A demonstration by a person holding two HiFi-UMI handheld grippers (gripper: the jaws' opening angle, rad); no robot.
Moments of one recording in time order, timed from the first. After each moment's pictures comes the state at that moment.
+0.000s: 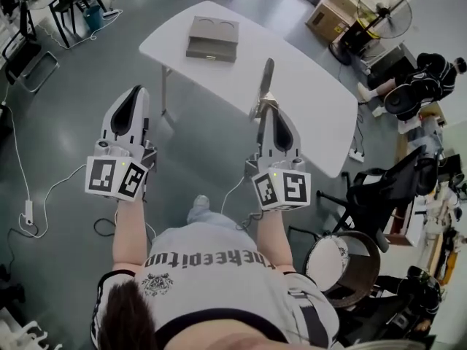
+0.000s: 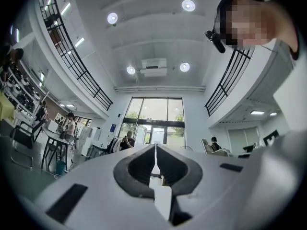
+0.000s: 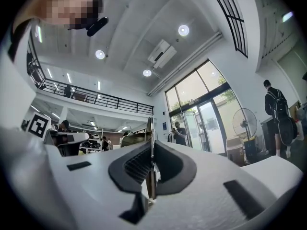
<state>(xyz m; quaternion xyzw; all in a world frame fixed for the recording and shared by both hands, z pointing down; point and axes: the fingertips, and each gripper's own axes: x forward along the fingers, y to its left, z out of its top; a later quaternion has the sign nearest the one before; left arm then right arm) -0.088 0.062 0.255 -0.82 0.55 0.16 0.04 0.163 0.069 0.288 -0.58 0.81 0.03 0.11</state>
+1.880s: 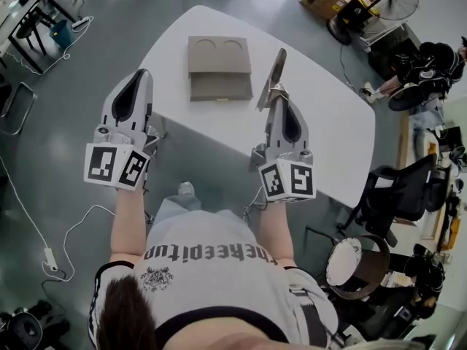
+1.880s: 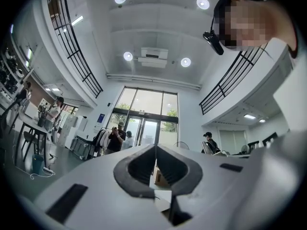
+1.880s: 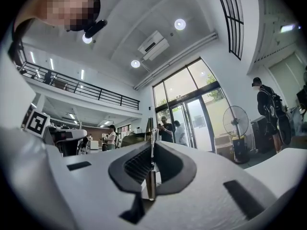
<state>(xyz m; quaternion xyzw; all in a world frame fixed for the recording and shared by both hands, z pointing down) -0.145 -0.306 0.279 -0.87 0.48 0.14 0.01 0.106 -0.252 0.321 -0.66 0.75 0.02 0.09</state>
